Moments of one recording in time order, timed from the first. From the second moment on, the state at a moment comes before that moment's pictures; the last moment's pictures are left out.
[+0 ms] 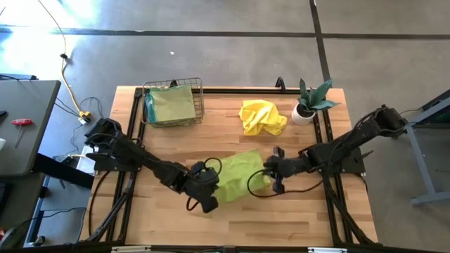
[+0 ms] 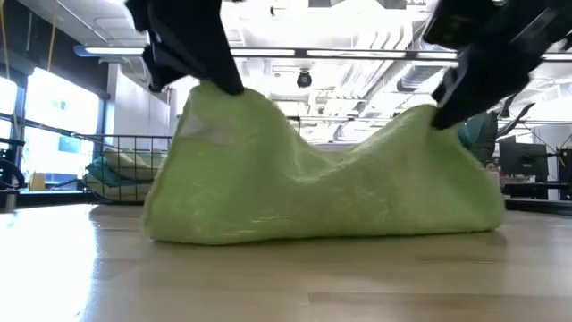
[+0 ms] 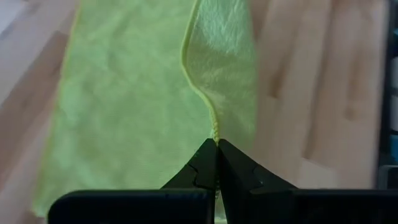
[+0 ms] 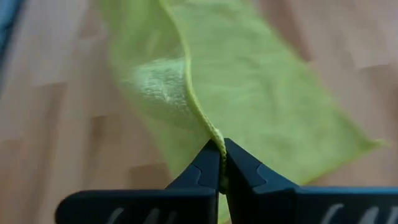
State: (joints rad) left arm -0.36 1.72 1.18 -0.45 -0.36 -0.78; right arm 0.39 1.24 0.62 -0.19 0.24 0.45
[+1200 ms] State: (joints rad) left arm -0.27 1.80 1.06 -0.48 -0.38 -0.78; right arm 0.06 1.51 0.69 -0.20 0.24 0.07
